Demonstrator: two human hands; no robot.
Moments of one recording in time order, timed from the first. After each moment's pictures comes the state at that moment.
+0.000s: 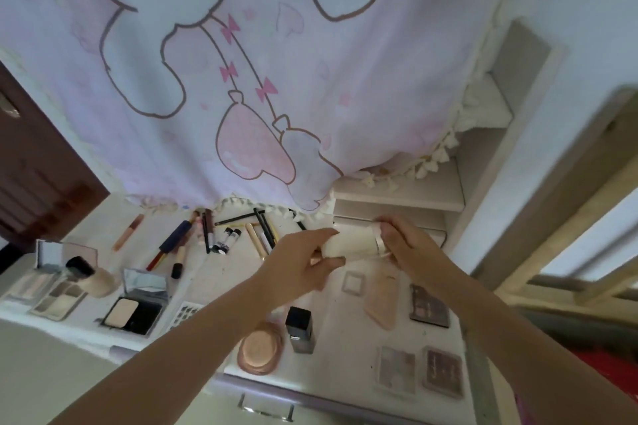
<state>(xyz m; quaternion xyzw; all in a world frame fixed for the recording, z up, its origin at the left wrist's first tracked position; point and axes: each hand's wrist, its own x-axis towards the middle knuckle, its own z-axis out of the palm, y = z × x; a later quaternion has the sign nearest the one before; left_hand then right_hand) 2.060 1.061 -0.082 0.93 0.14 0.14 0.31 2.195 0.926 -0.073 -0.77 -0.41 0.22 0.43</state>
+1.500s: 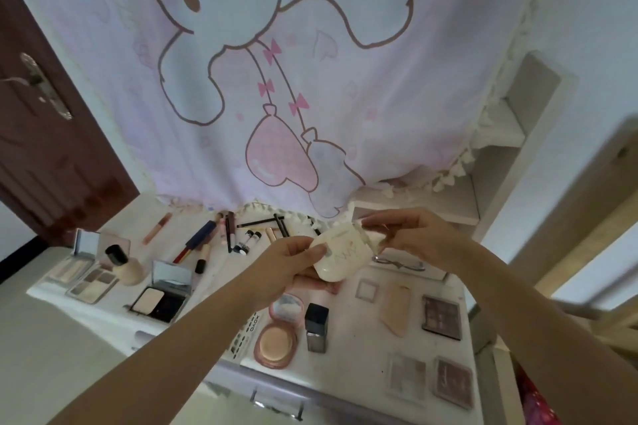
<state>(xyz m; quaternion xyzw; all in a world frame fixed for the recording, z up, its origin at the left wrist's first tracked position) 2.009 1.066 -0.061 0.59 0.24 0.08 0.76 2.194 0.939 -0.037 -0.61 -0.41 0.45 0.51</state>
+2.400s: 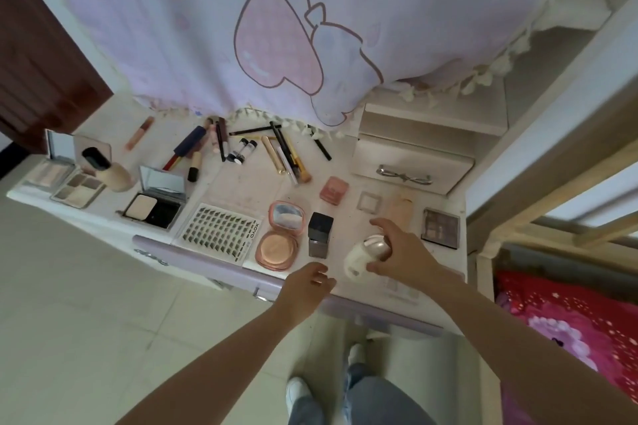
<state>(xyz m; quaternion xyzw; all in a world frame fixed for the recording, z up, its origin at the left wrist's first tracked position) 1.971 0.994 -0.236 0.67 0.44 -0.03 0.60 2.133 0.901 -0.179 -0.82 -0.40 0.33 0.24</state>
